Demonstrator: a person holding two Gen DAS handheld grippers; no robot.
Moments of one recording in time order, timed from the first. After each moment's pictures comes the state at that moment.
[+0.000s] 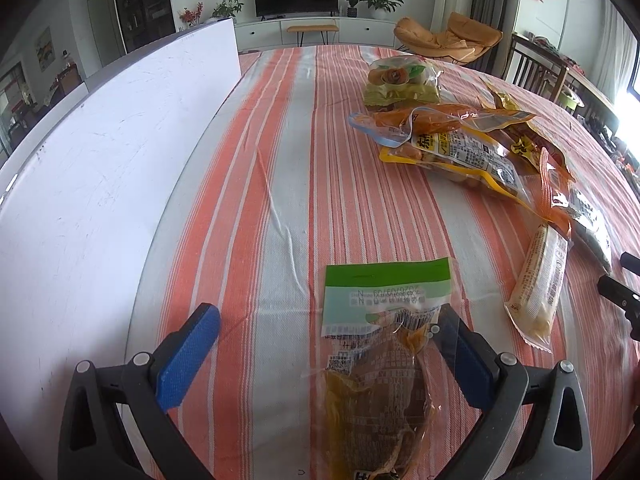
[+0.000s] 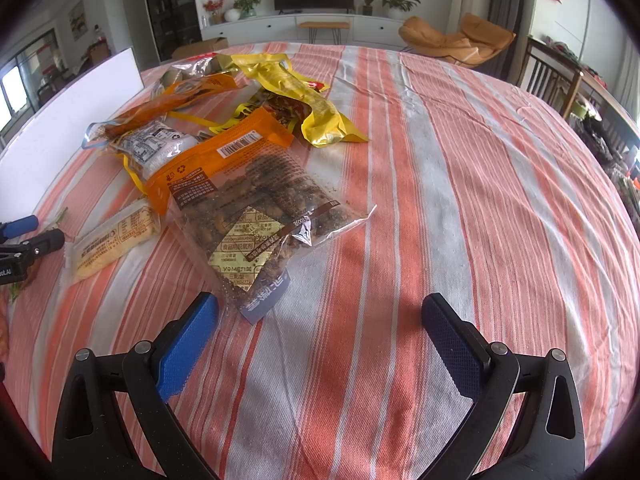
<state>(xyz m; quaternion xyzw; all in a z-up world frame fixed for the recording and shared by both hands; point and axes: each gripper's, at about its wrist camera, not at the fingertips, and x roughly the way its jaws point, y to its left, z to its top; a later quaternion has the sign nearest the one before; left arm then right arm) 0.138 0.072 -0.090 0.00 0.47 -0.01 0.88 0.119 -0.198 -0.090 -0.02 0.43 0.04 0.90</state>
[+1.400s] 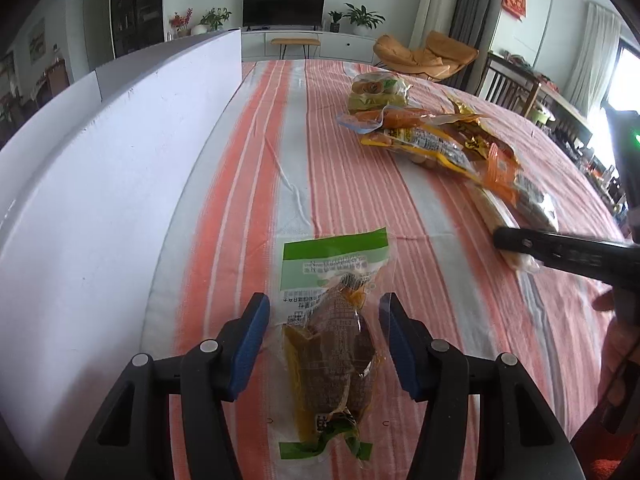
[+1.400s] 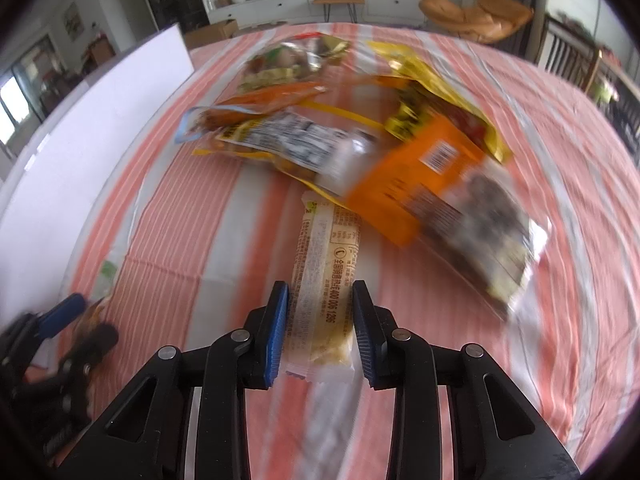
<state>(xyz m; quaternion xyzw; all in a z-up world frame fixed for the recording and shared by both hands) 0.075 0.097 -0.075 -0.04 0.44 -0.07 0.89 0.147 -0.078 -0.079 0.03 0.48 0.07 0.87</state>
